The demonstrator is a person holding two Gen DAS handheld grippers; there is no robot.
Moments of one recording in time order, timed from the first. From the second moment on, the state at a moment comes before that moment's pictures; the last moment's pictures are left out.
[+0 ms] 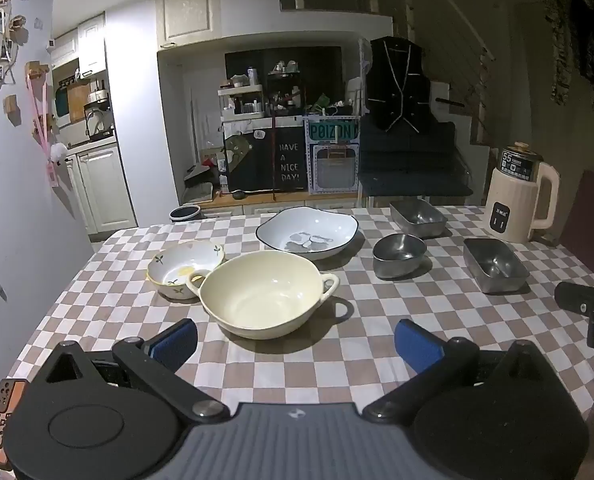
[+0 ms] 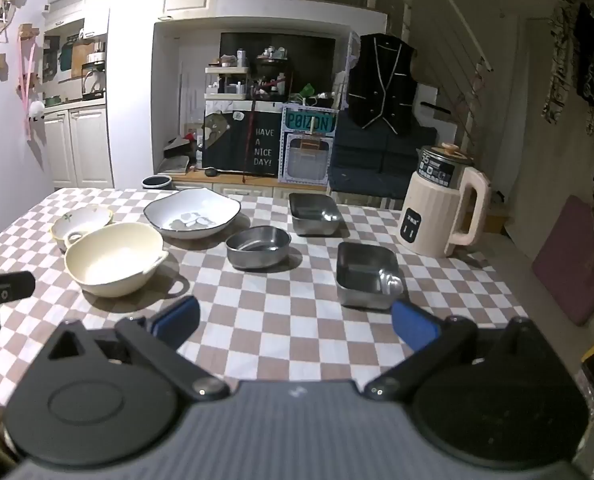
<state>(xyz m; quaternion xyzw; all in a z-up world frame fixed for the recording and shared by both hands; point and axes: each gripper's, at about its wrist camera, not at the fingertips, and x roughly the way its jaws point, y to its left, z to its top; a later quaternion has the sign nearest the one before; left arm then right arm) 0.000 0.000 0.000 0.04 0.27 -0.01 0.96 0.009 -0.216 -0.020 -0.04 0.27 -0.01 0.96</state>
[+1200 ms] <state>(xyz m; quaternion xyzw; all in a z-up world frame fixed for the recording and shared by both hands) 0.000 0.000 0.000 0.04 0.27 -0.01 0.96 0.006 -0.214 -0.017 -0.04 0.27 -0.01 0.96</state>
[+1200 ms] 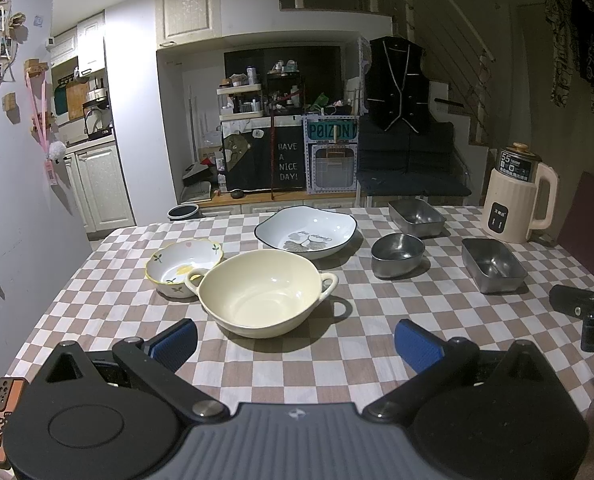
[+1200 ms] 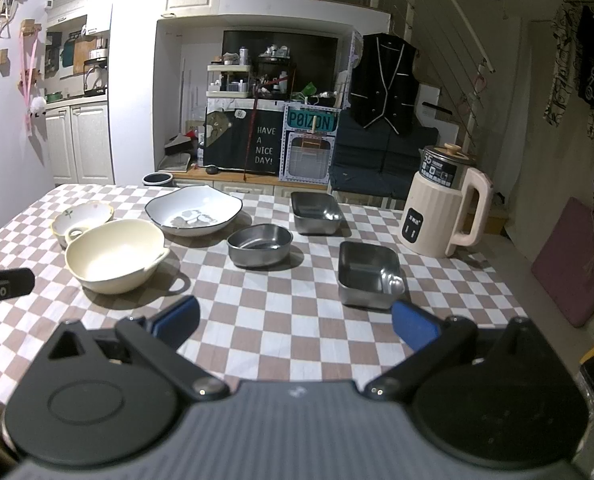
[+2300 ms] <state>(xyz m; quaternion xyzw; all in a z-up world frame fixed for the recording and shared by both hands) -0.001 -0.010 0.001 0.04 0.27 -0.01 0.96 0.009 -0.213 -0.021 -0.04 0.28 -0.01 0.96</state>
